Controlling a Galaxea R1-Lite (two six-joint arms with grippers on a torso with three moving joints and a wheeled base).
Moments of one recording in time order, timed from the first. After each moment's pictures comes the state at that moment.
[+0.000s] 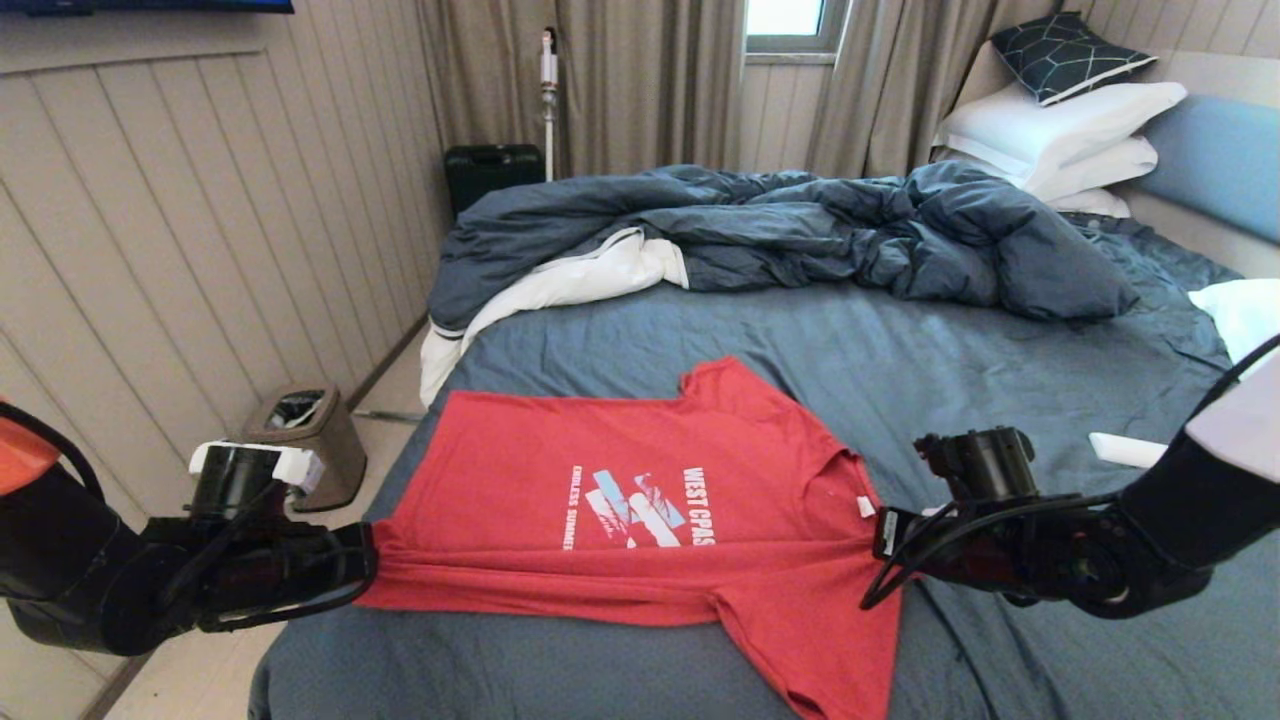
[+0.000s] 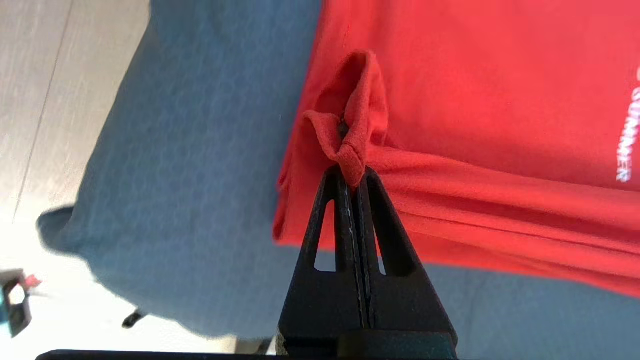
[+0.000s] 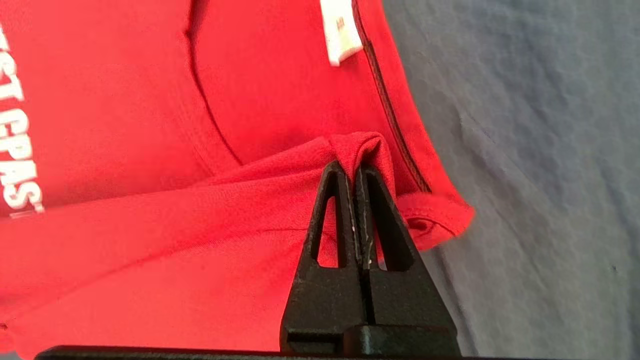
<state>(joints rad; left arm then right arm) -0.10 1.94 -0.54 -0.59 -0.10 -0.37 0.16 1.98 -0.69 -0.51 -0.09 0.42</state>
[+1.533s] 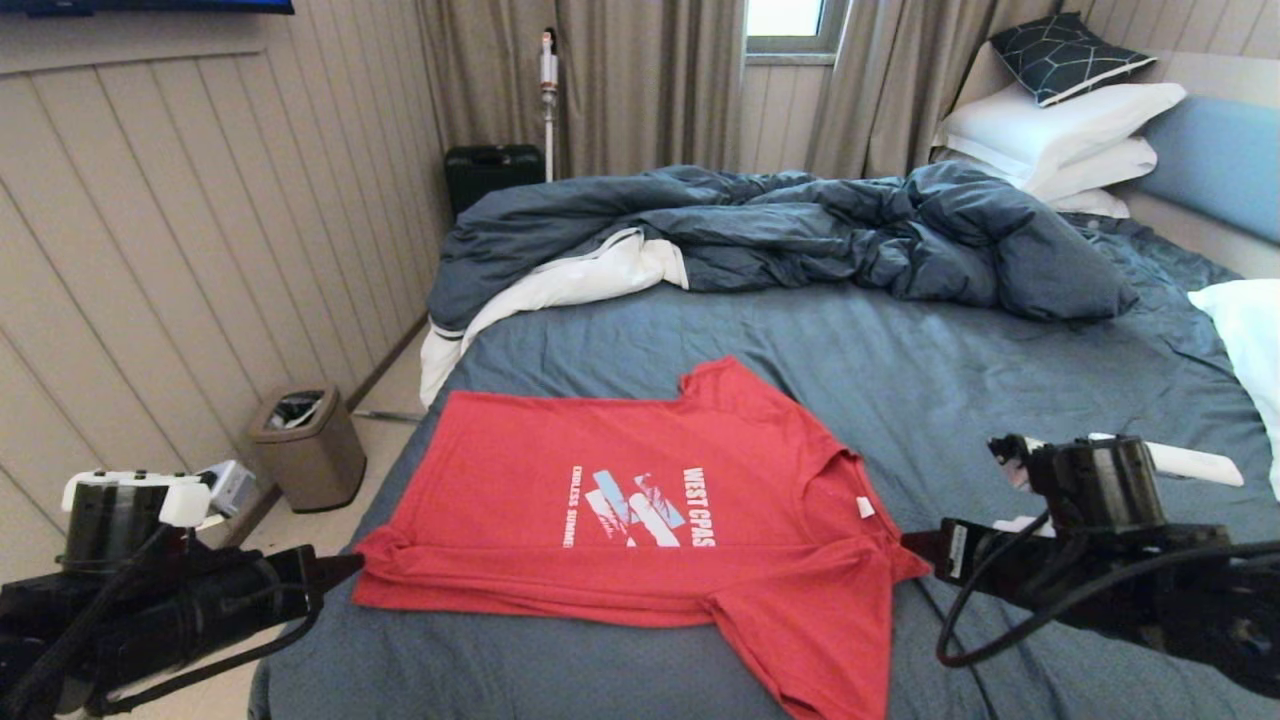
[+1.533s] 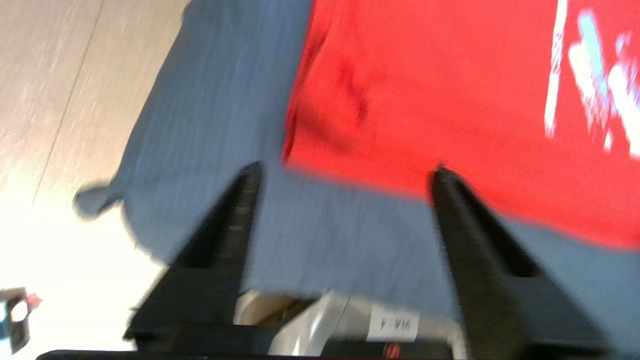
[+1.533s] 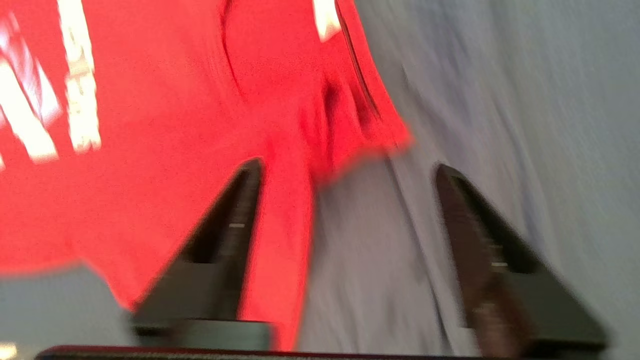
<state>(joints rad) -0.09 1.65 -0.29 -0.68 -0.10 -0.36 0.15 1.68 -0.48 -0.51 -0.09 0.39</state>
